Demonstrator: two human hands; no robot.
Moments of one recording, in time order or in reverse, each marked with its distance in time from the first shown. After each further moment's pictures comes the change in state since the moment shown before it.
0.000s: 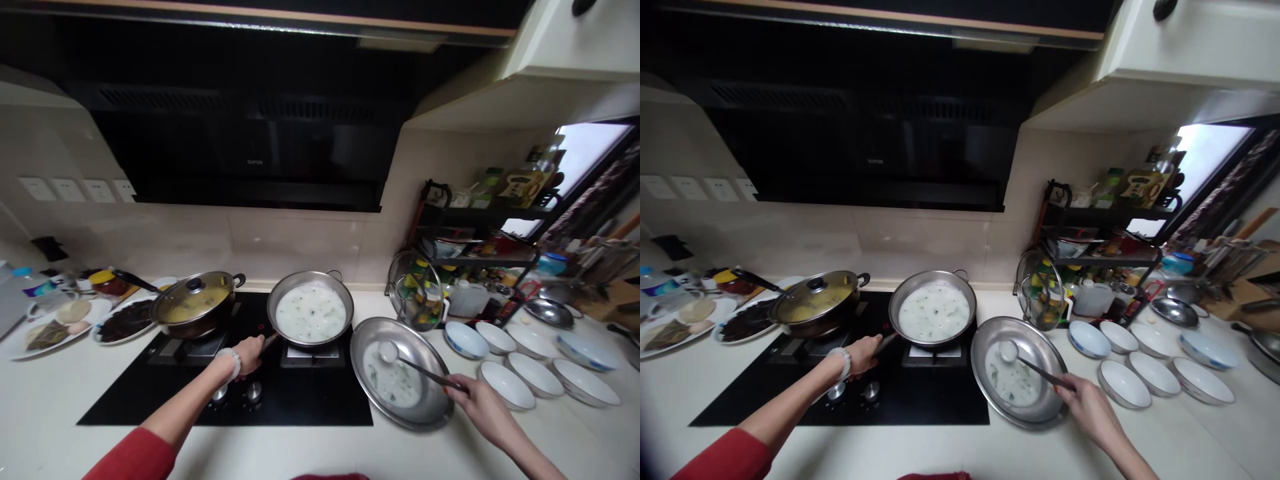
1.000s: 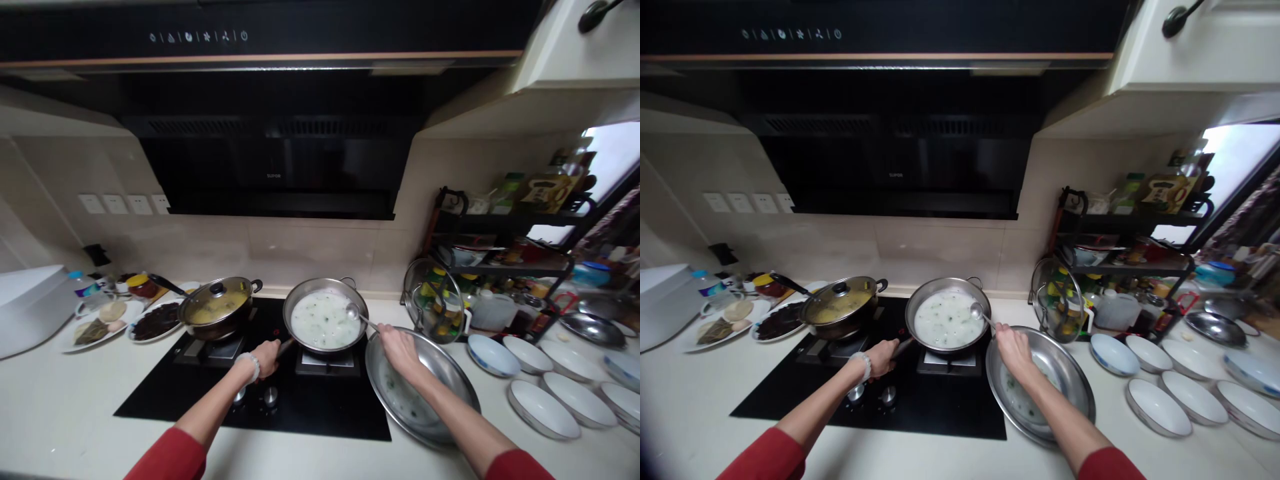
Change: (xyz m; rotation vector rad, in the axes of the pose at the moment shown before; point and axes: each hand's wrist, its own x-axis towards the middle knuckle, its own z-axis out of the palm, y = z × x) left_hand -0.017 0.013 -0.008 0.001 0.038 -0.019; right_hand 0.086 -0.153 0.070 -0.411 0.008 -0.233
